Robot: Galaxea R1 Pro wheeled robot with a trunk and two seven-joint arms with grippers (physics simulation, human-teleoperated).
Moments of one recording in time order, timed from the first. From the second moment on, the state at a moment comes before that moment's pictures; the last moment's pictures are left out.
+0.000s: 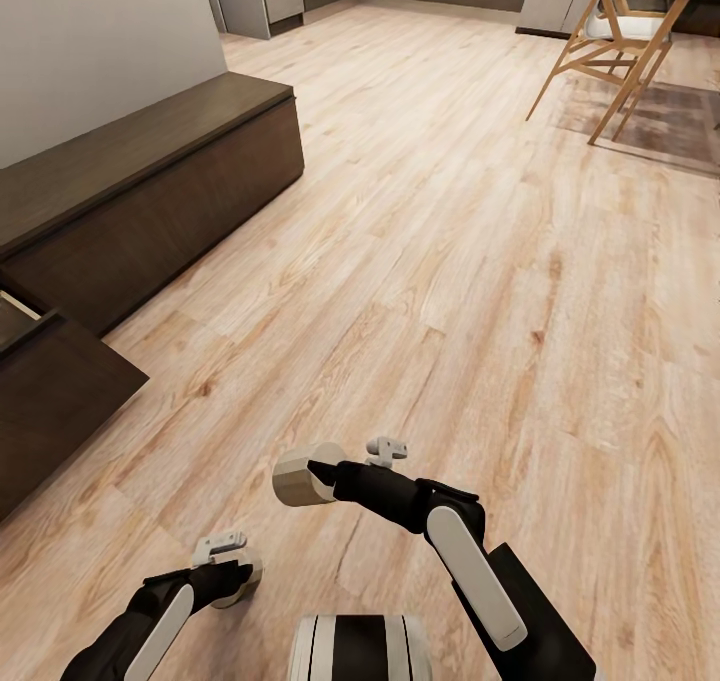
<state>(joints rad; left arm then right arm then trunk) -0.33 0.17 -0.20 -0.96 0.51 0.55 0.15 -0.43 0.06 0.48 -1.54 -0.92 0.70 -0.22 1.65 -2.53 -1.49</state>
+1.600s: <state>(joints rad) -0.33 0.26 0.04 -1.22 0.49 0.94 0.16 -0.43 0.06 0.45 -1.53 -0.92 0.70 -0.23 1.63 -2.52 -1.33</state>
